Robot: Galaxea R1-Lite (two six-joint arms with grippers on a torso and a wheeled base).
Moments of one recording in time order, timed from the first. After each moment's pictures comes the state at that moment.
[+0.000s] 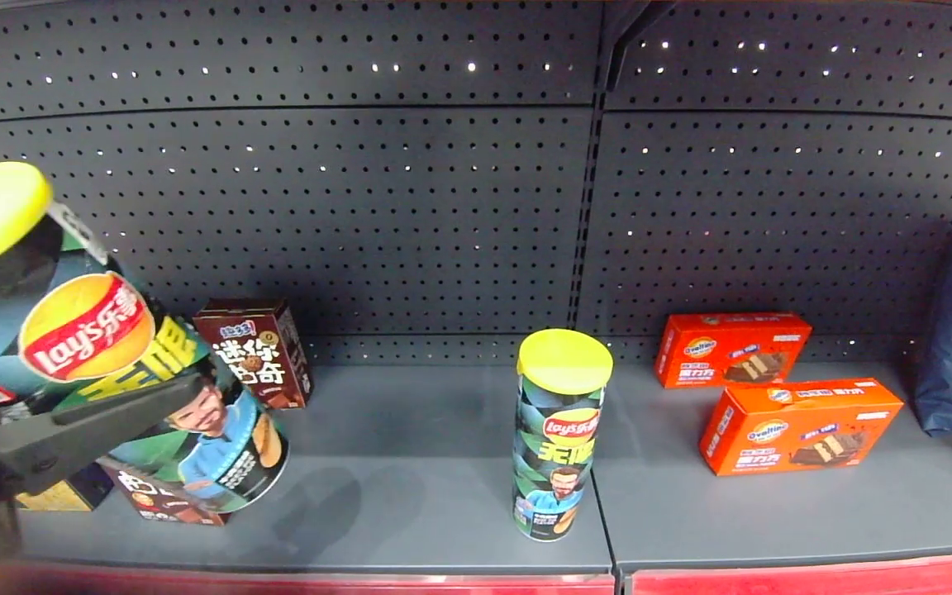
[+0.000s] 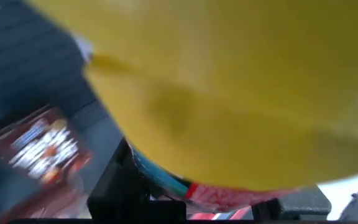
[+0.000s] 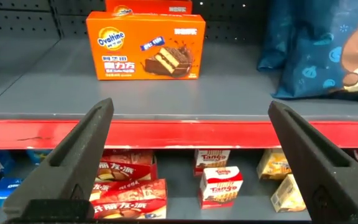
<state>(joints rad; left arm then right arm) -0.18 1.01 -0.65 -0.24 -0.54 0.11 0.00 0.00 -0.01 -0.06 -0.03 -0.06</state>
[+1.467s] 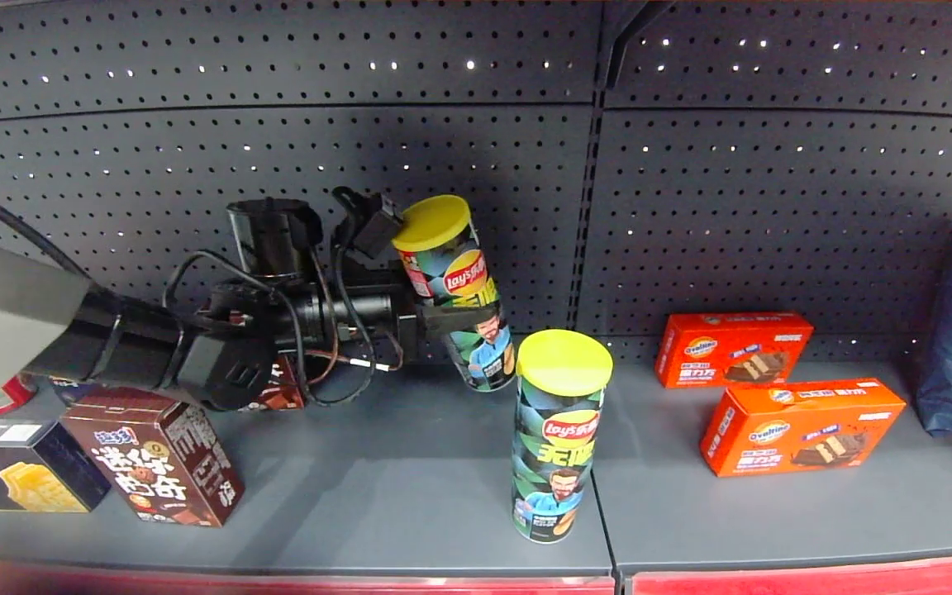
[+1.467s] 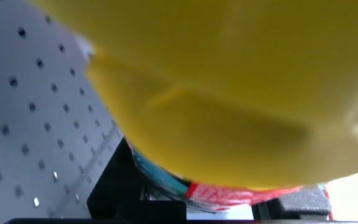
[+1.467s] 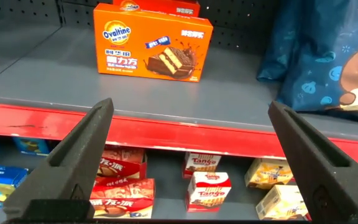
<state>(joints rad) -0.31 2.04 -1.19 -0.75 -0.95 0.12 0.00 0.00 -0.01 -0.06 -0.01 -0.16</state>
